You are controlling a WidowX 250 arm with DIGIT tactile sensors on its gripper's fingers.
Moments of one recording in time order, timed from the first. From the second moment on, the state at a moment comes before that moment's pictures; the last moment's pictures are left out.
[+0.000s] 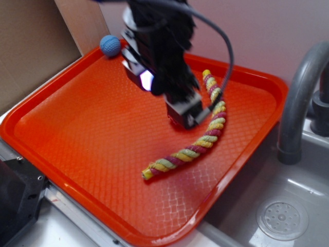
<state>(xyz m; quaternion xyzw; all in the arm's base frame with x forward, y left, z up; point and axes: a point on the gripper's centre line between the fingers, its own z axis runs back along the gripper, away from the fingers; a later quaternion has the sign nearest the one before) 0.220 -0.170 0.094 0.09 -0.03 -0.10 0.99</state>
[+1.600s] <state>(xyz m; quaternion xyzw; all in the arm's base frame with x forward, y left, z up) 0.212 -0.189 0.009 -0.01 -0.05 -0.19 0.98</state>
